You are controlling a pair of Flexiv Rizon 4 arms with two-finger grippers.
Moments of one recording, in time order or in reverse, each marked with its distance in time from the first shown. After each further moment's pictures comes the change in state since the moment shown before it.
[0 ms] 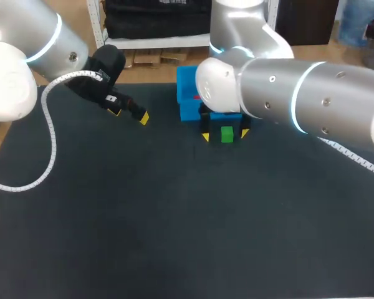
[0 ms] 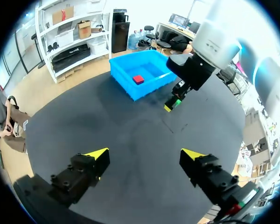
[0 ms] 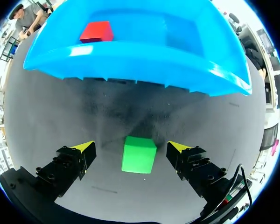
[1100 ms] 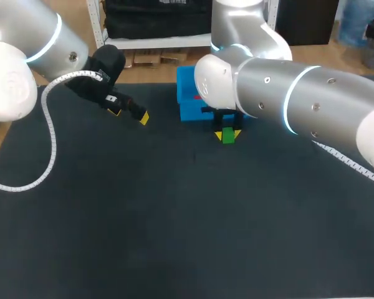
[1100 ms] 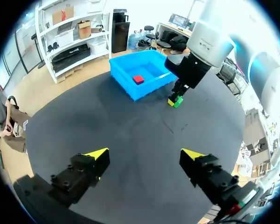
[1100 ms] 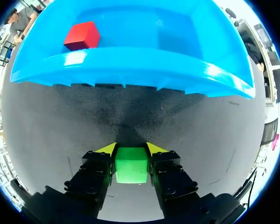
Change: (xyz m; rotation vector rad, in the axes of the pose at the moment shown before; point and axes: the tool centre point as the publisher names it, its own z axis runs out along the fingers) left arm 0.000 0.000 0.000 0.000 0.000 0.000; right arm -0.005 -0.009 0.005 0.013 0.025 0.039
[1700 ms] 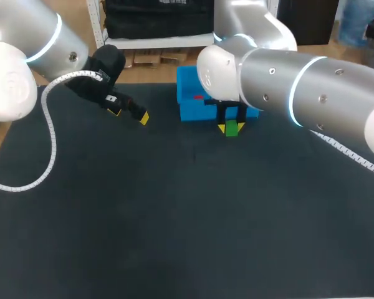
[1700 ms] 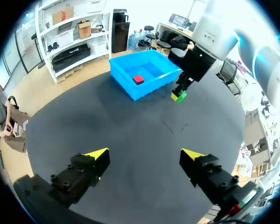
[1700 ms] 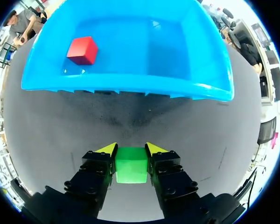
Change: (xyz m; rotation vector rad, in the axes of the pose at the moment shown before) left arm 0.000 0.000 0.000 0.000 0.000 0.000; right arm -0.003 -0.009 -0.024 0.011 -0.015 0.010
